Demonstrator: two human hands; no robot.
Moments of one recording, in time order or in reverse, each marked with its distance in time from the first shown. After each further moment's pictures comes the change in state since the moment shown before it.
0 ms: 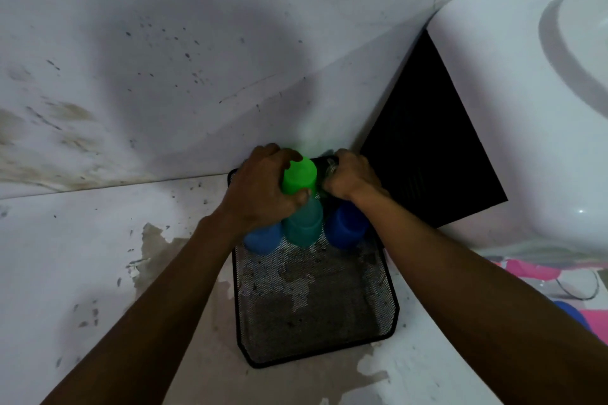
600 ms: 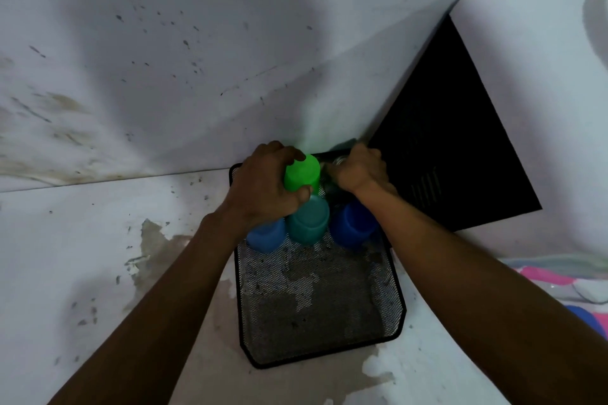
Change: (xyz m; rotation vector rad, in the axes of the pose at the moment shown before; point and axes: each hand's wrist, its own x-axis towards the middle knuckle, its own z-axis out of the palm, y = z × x) left_hand 0.005 -0.012 0.008 -0.082 -0.025 -0.035; right_hand 0.019 0.005 0.007 0.007 0.072 0.100
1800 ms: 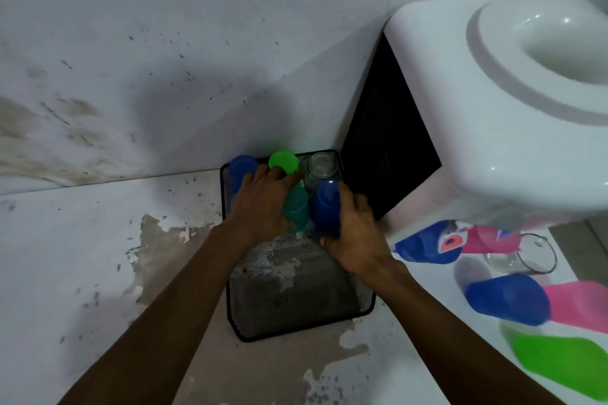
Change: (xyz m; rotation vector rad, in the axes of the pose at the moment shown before) left_hand -0.044 0.040 0.021 0.526 -0.176 0.062; right_hand -0.123 0.084 0.006 -0.055 0.032 -0.330
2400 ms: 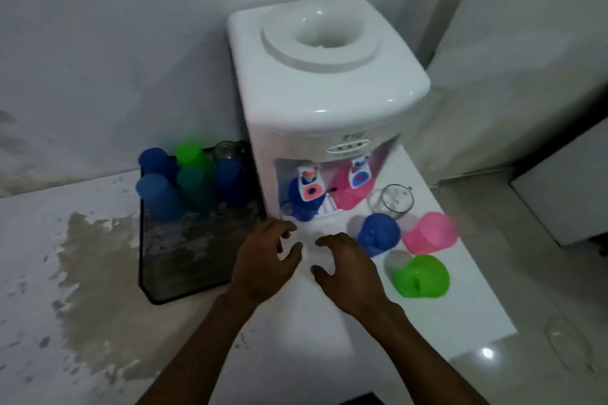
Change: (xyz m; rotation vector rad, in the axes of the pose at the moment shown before) left_hand -0.098 0.238 0.067 -0.541 0.228 -0.023; right_hand -0.180 0.158 -0.075 0.120 0.057 -0.048
